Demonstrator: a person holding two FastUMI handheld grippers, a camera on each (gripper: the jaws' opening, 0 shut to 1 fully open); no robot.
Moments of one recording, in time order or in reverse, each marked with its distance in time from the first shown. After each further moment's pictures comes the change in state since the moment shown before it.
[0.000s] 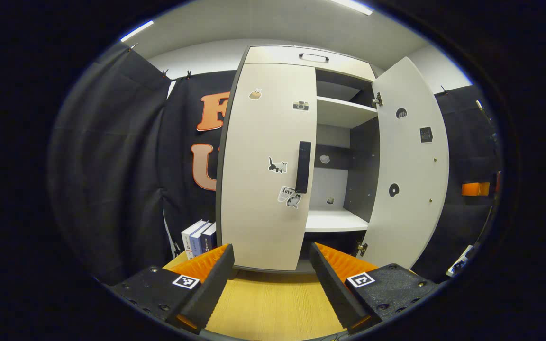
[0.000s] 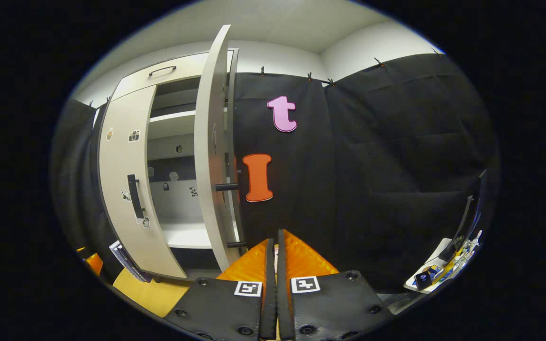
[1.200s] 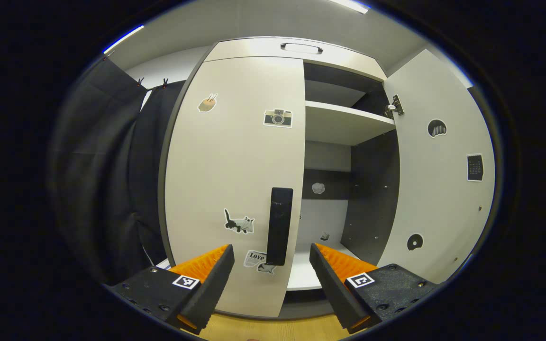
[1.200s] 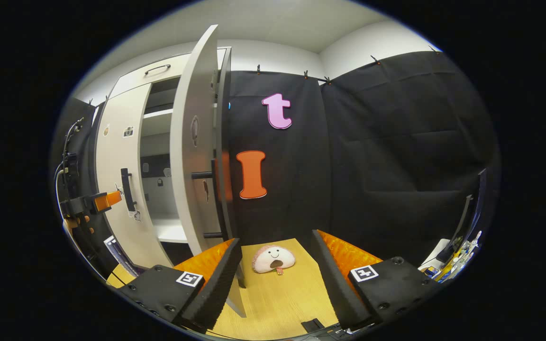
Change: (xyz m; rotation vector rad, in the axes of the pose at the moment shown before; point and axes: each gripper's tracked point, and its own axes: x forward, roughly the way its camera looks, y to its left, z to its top) left arm 0.182 -0.067 0.092 0.028 -0.081 -0.035; right arm 0.005 -0.016 -0.005 -0.015 0.002 -0.007
